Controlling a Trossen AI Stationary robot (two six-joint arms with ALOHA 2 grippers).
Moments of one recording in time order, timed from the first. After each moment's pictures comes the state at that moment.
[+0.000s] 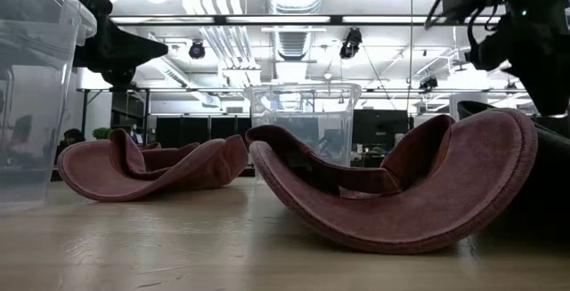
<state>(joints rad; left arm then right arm) -0.03 0.44 0.01 0.52 -0.17 -0.06 -0.02 1.11 0.82 -1.38 0.01 1.11</state>
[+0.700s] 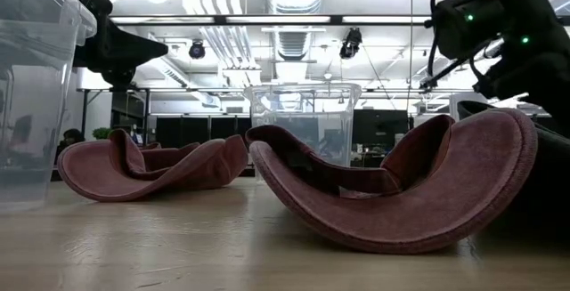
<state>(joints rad) -0.04 0.44 0.01 0.52 -0.17 -0.06 -0.02 1.28 0.76 -1.38 -0.08 1.09</state>
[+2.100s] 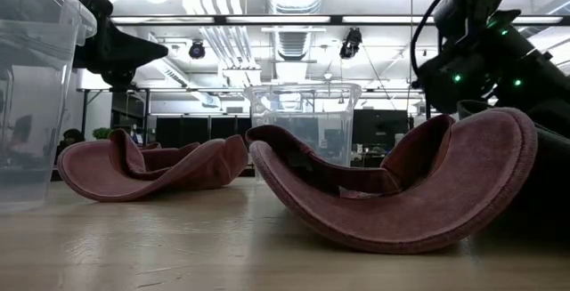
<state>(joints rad) -0.03 0.45 0.01 0.51 -0.17 -0.06 -0.02 1.61 0.75 -1.30 -0.16 1.06</state>
